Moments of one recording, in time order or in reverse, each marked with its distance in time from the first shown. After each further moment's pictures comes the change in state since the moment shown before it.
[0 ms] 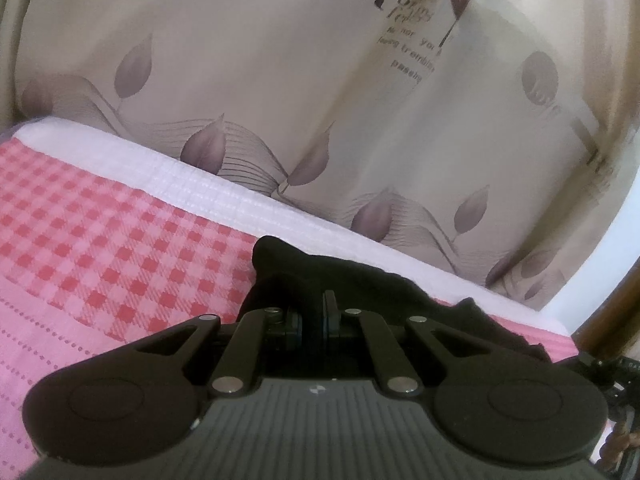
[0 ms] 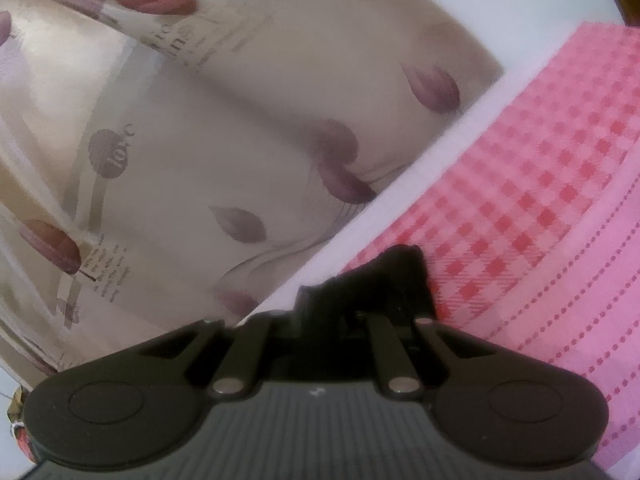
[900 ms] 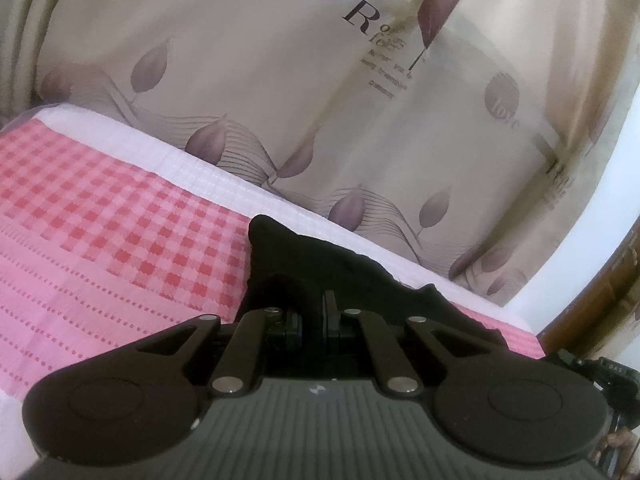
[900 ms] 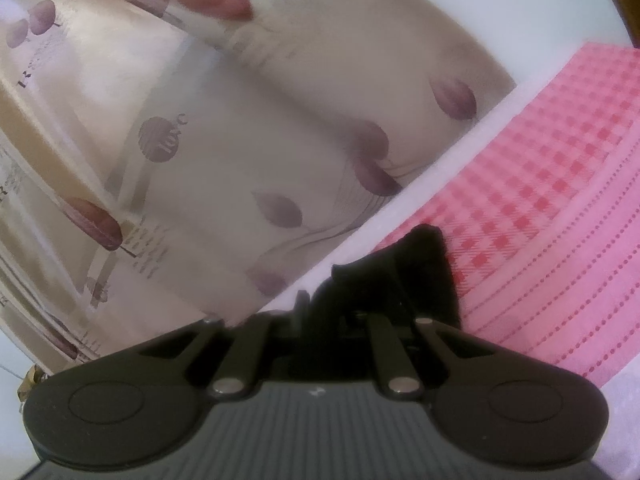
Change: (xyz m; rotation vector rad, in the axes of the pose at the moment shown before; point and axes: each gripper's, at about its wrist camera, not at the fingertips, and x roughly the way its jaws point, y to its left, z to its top) left arm -0.068 0.008 -0.022 -0.041 -0.013 -0.077; right arm -0.056 0.029 -0.026 -0.050 -0.013 0.043
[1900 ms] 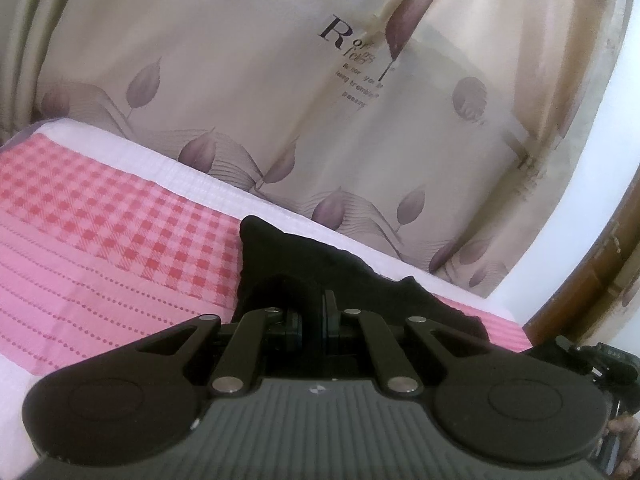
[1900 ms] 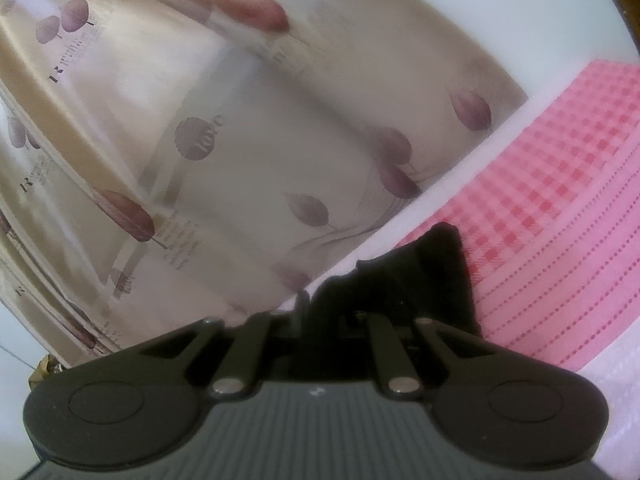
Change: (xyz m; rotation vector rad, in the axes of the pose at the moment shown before) left arm -0.042 -0.008 -0.012 0.029 -0.022 -0.032; right arm -0.034 0.023 -0.012 -0.035 -0.012 0.043
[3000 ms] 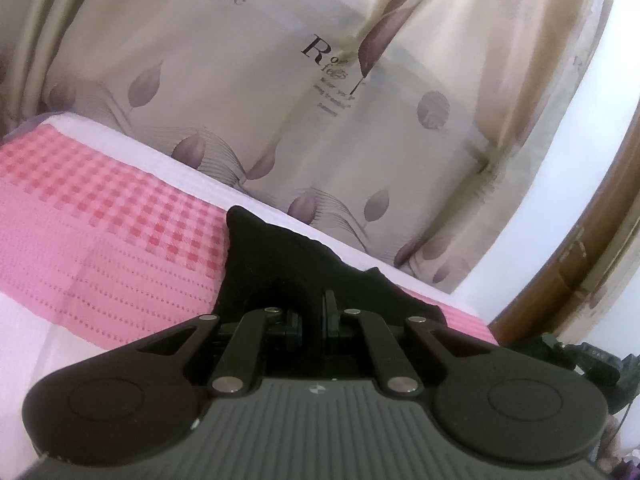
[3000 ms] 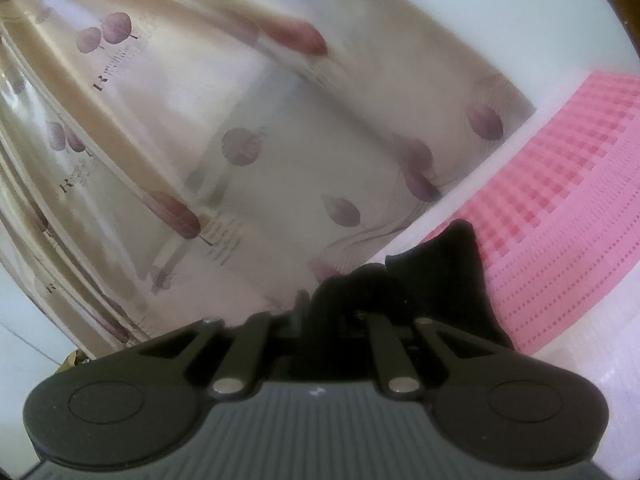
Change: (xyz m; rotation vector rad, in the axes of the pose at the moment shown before) left arm -0.065 -0.004 -0.021 -0.023 -0.019 -0.075; right arm -0.058 0.018 -0.016 -0.016 -0.030 0.076
